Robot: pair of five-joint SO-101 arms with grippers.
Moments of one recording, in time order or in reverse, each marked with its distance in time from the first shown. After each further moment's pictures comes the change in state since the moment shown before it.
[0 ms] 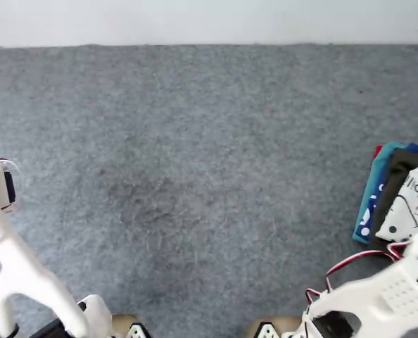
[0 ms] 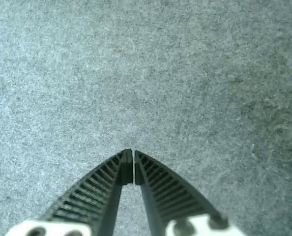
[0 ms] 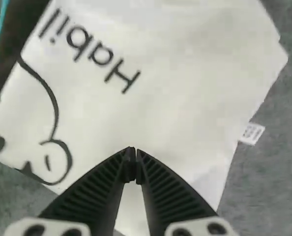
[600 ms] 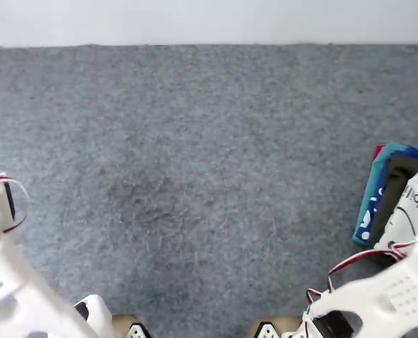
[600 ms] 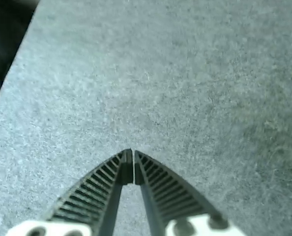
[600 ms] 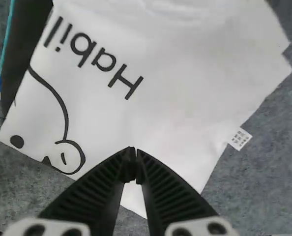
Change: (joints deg) left arm 0.0 -13.0 0.0 0.0 0.0; right arm -1.0 -1.2 -7.4 7.4 2.6
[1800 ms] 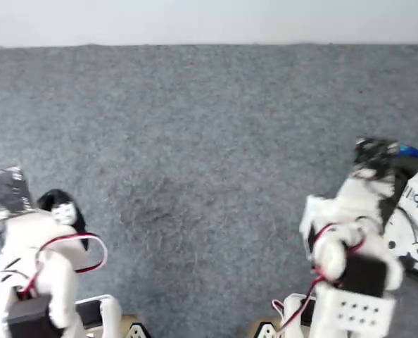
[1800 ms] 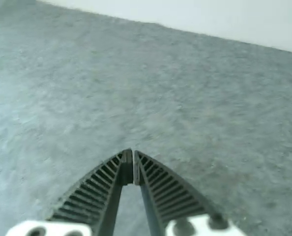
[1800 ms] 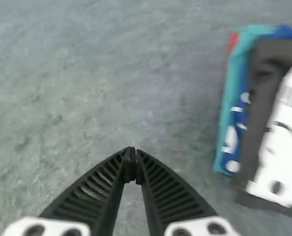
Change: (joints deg) left arm 24.3 -42.3 48.2 -21.4 24.4; right arm -47.8 -92.2 88.7 -24.4 -60.5
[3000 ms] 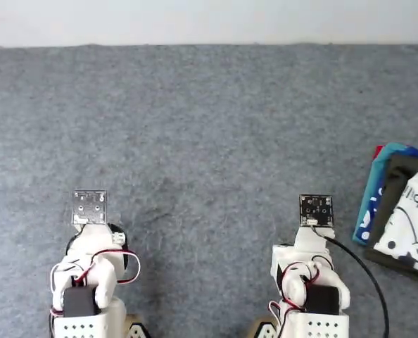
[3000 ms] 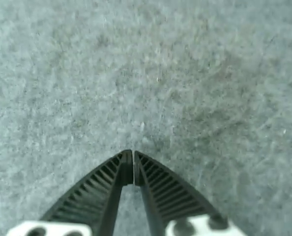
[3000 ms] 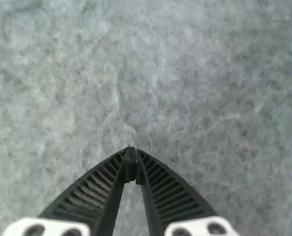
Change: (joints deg) left arm 7.1 -21.4 47.7 -9.8 -5.8; right arm -5.1 -32.6 45.5 -1.6 0.0
